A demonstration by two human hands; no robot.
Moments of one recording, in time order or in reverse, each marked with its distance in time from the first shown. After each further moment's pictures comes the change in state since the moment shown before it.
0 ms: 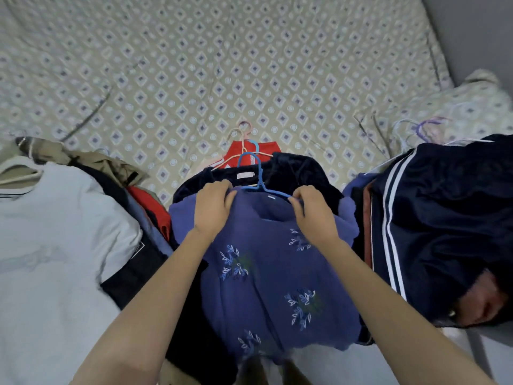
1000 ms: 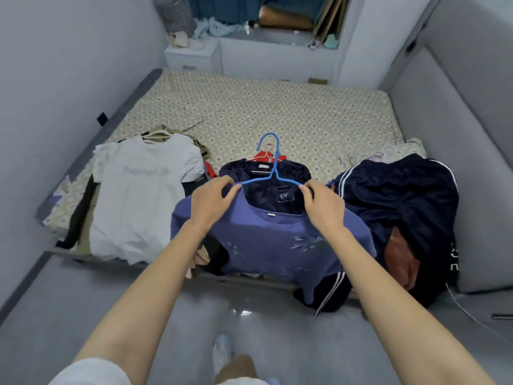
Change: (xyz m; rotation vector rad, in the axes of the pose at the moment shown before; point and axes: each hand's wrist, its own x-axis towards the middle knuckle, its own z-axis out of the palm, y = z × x) left_hand -0.437 0.228 -0.197 0.078 0.419 -0.054; right_hand -0.392 -0.109 -0.210 -0.223 0.221 -0.227
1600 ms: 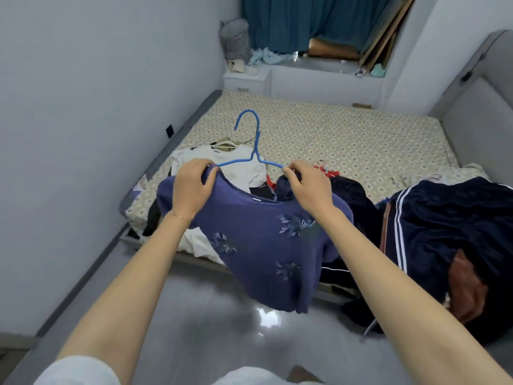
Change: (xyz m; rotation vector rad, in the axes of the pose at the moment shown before) left_hand -0.070 -0.187 -0.208 -0.071 0.297 -0.016; right_hand -0.045 -0.269 0.024 0.203 -0.029 -0.273
